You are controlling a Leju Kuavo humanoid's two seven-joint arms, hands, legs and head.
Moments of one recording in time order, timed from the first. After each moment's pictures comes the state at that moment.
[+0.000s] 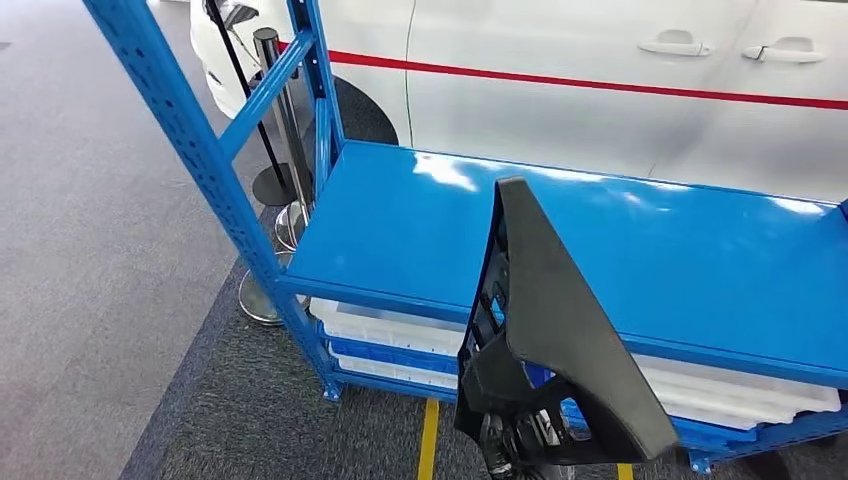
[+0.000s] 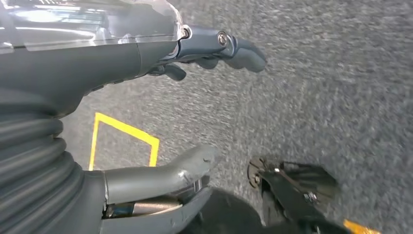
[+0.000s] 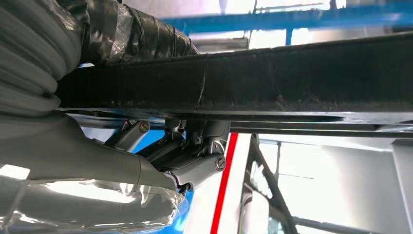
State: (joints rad) left arm -0.03 -0.20 0.23 -0.19 -0.38 0.40 -0.07; right arm 0.32 0.05 0.46 -1.84 0.12 -0.33 -0.63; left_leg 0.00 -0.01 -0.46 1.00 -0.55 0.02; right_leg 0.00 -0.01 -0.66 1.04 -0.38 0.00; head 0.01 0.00
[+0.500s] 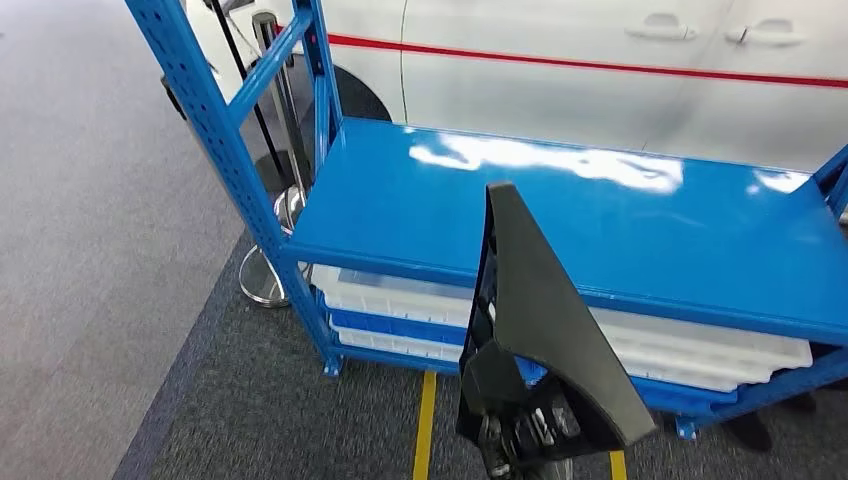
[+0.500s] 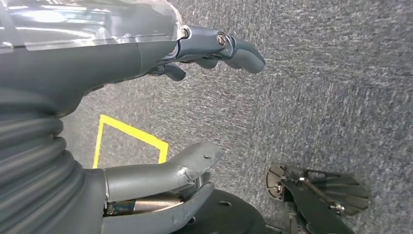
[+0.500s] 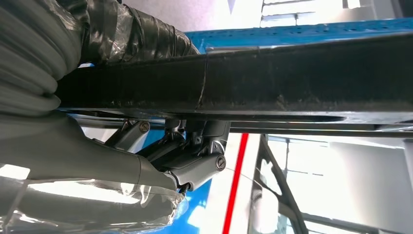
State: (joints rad) left arm -0.04 -0.23 0.23 -0.19 -0.38 0.41 -0.07; right arm 0.33 0.05 0.46 -1.83 0.12 -0.35 -0.63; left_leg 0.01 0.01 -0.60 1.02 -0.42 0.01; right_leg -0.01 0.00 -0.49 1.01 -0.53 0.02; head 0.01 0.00
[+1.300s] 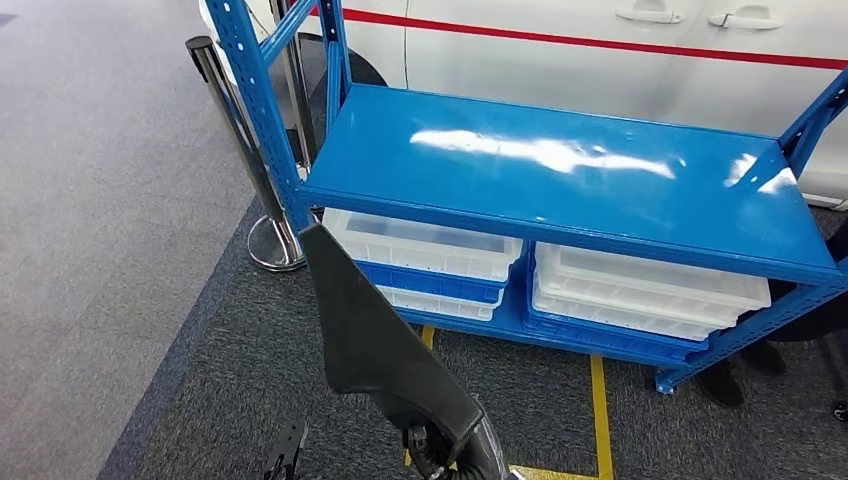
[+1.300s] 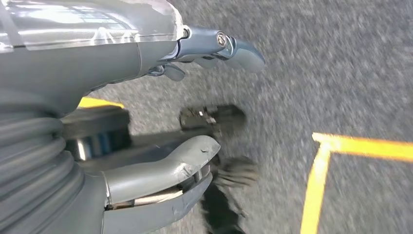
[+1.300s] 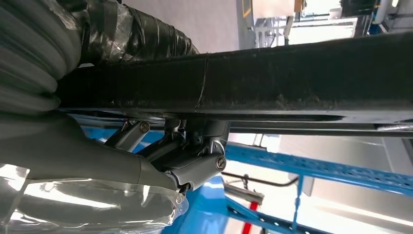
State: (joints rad) left arm -0.26 -0.26 0.22 -0.19 -0.35 0.21 -0.14; right arm 0.11 -0.01 0.69 -1.66 0.06 -0.26 -0.56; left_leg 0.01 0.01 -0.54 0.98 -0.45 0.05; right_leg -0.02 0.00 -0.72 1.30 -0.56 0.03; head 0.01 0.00
